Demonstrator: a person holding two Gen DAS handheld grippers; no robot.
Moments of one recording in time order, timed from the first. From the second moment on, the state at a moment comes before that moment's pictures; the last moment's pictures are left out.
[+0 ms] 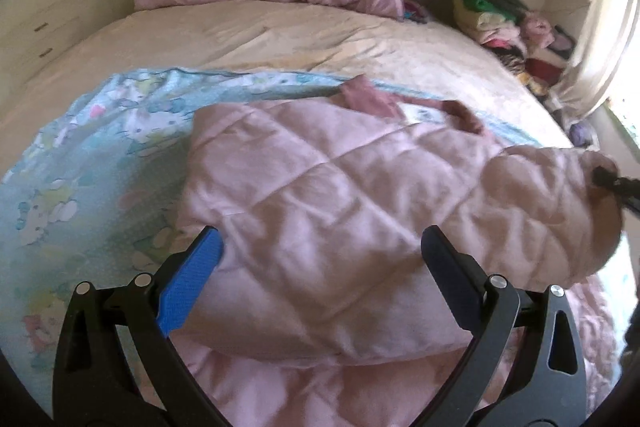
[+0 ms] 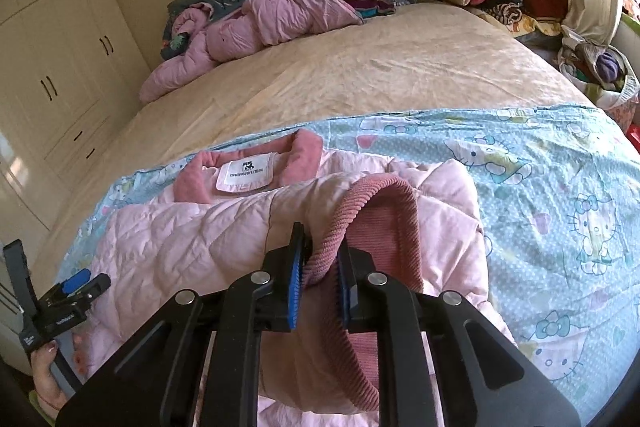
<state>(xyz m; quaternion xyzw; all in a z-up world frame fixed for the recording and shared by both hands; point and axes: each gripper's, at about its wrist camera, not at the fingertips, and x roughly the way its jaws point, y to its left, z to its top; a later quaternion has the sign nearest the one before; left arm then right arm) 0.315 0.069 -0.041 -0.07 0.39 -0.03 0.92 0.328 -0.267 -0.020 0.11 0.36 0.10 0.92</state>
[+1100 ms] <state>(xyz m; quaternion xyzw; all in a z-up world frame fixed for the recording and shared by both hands) 0.327 0.055 -0.076 -0.04 0.43 -0.03 0.90 0.321 -0.164 -0.030 0.01 0.41 0.15 0.90</state>
